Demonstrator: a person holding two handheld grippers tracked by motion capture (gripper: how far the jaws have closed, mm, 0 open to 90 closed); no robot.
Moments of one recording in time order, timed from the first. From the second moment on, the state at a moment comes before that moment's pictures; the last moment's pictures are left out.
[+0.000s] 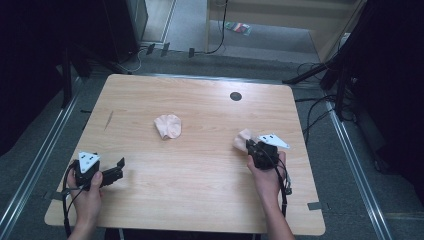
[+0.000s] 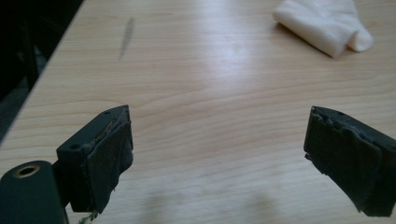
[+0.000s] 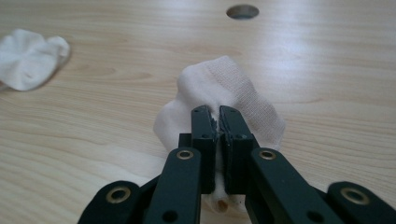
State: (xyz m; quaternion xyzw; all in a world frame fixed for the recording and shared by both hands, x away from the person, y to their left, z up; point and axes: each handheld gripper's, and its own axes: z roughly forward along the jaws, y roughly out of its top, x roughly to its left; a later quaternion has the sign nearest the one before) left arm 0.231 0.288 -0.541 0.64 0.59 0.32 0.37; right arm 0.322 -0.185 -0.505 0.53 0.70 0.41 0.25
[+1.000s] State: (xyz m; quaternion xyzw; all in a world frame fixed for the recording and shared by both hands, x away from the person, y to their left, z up) left arm 0.208 0.222 -0.531 0.69 0.51 0.25 0.44; right arm 0.213 -0.065 -0.495 0.47 0.73 0.45 0.21
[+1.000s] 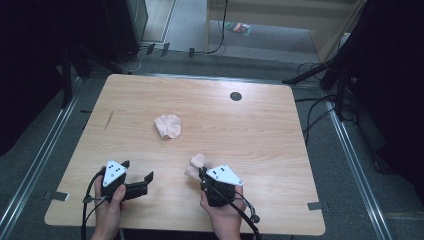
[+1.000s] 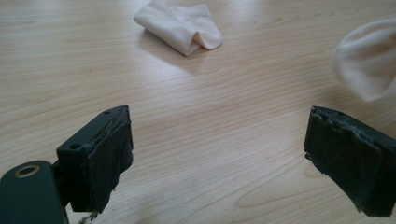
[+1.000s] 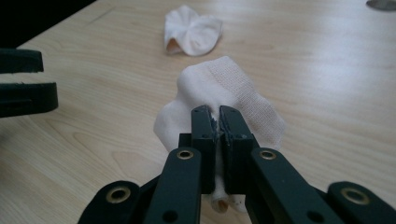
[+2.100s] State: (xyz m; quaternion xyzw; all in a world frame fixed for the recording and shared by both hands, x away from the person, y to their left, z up) left arm 0.211 0.215 -0.538 0.71 0.50 0.22 0.45; right arm 0.255 -0.074 -0.541 0.44 0.79 0.41 0.14
